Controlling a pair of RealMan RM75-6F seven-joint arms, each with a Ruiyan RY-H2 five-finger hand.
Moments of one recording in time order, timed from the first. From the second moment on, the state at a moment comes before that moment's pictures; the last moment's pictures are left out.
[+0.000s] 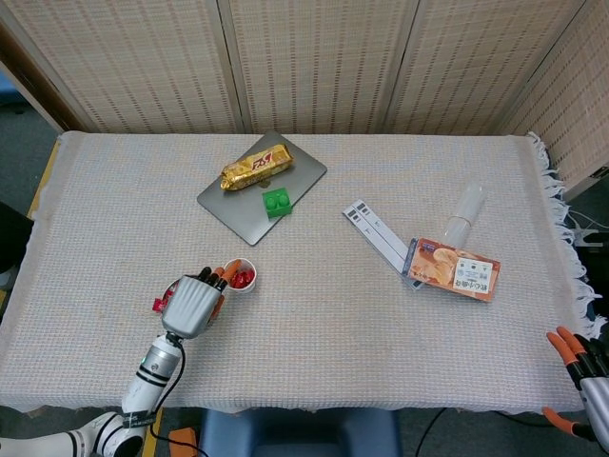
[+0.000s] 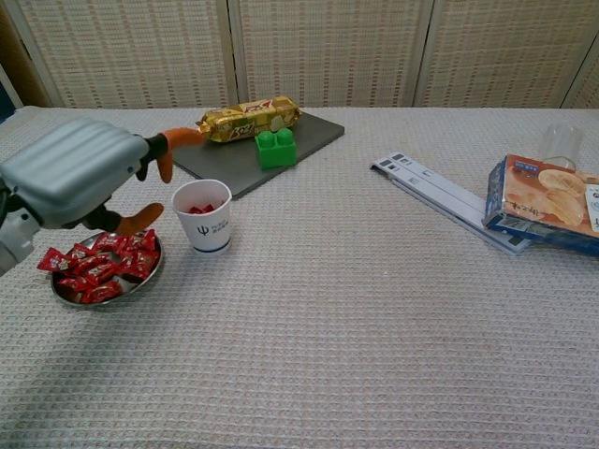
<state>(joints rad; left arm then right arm) -0.51 -1.65 -0.08 -1.40 1.52 1.34 0.59 -0.13 -0.91 -0.14 -1.69 -1.68 1.55 0.08</state>
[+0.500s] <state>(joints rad) -0.38 -1.58 0.01 -1.36 1.34 1.25 0.66 -0.13 -0.91 -0.15 -1.69 -1.71 1.56 0.07</state>
